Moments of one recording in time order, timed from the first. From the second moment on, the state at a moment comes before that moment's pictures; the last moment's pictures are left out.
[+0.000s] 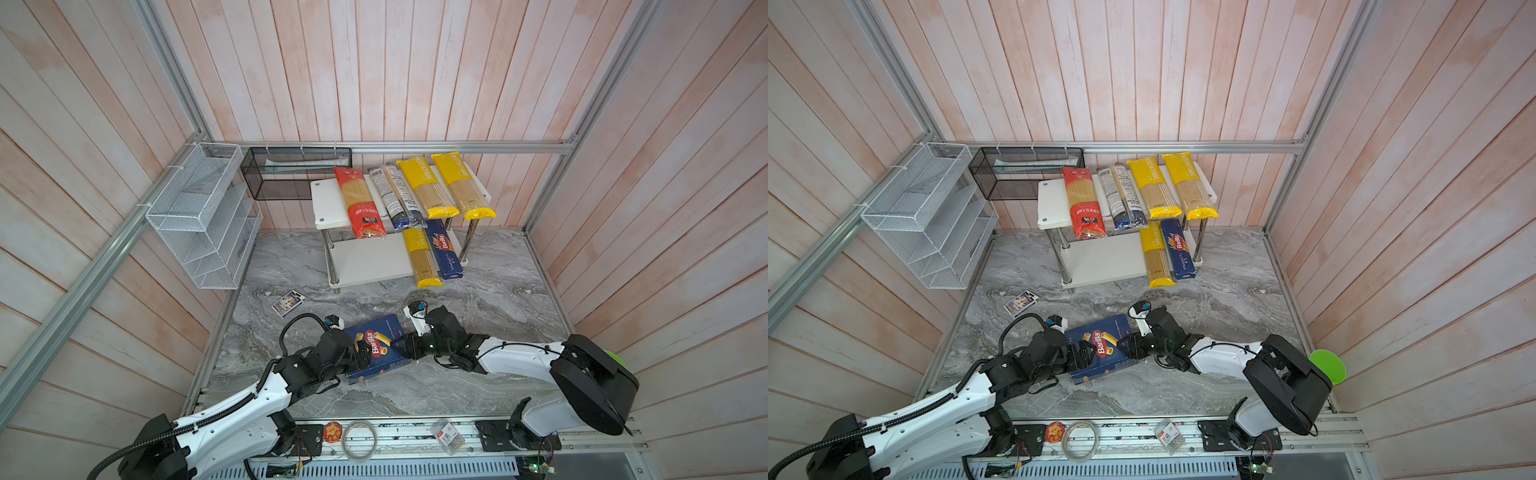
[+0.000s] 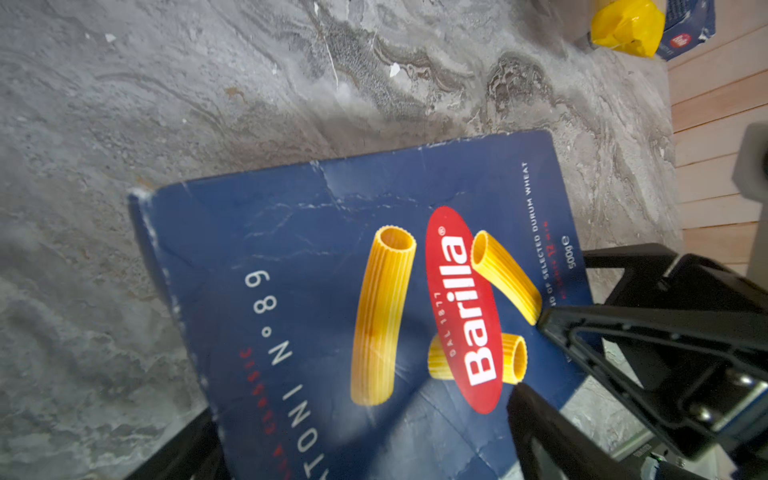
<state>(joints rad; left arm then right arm) -0.81 0.94 0.48 -0.36 -0.10 -0.89 0.84 1.47 0.58 0.24 -0.30 0.58</state>
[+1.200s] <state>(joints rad) -0.65 1.27 0.83 -0.22 -0.16 -0.62 0.77 1.48 0.81 0.16 -0.06 0.54</state>
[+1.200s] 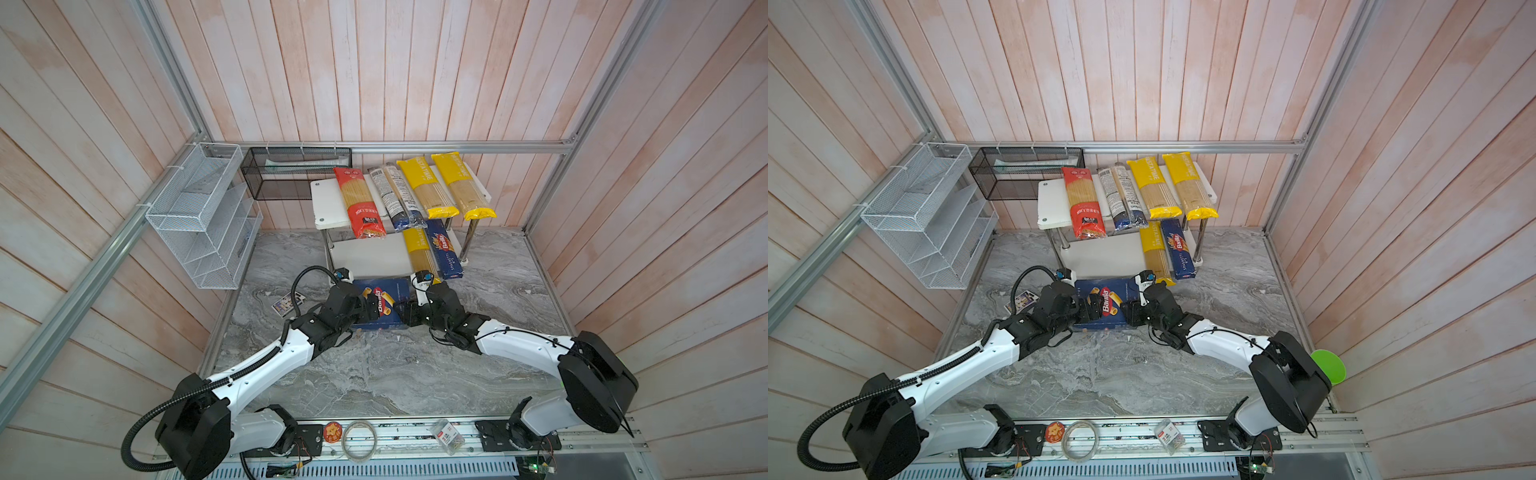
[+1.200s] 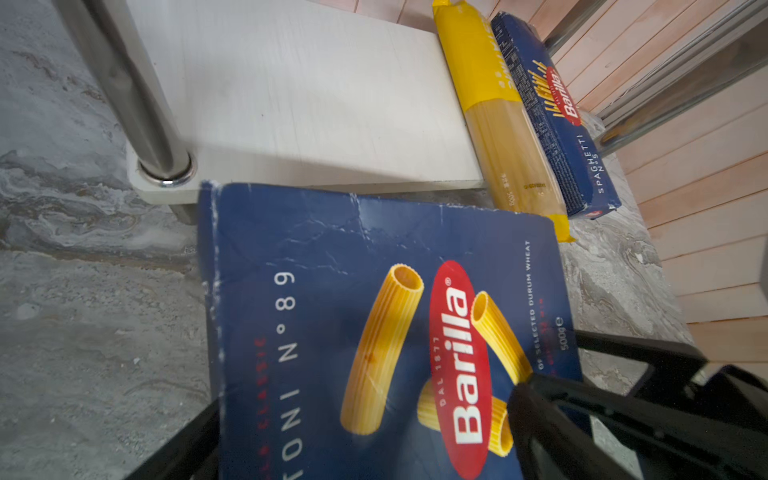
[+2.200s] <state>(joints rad) -0.47 1.57 1.05 -0.12 0.00 -0.56 0.60 1.71 1.04 0.30 -0.21 0.50</state>
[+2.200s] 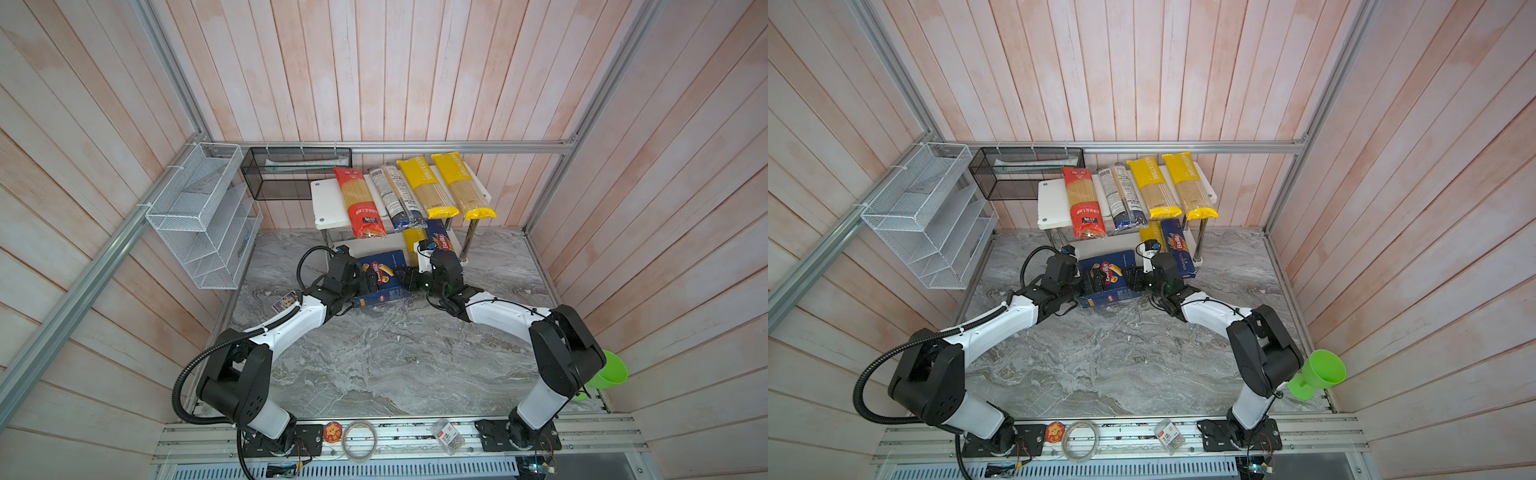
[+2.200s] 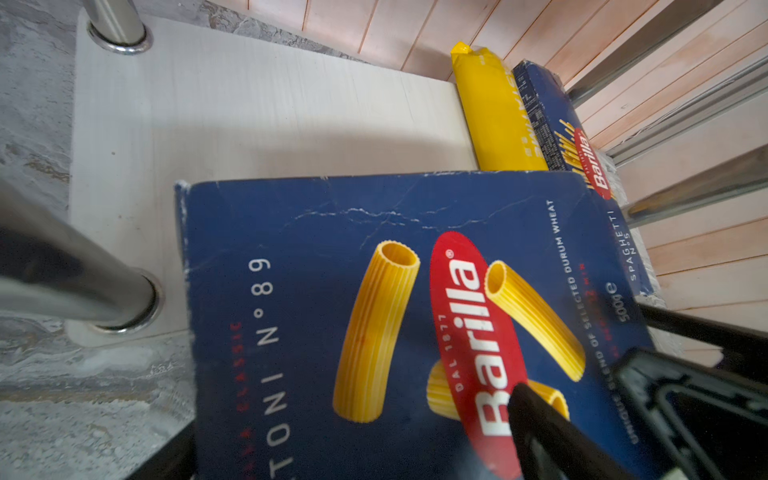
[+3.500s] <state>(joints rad) -0.40 1.79 1.26 -0.10 0.04 -0.50 0.47 1.93 1.19 0.43 -0.36 0.57</state>
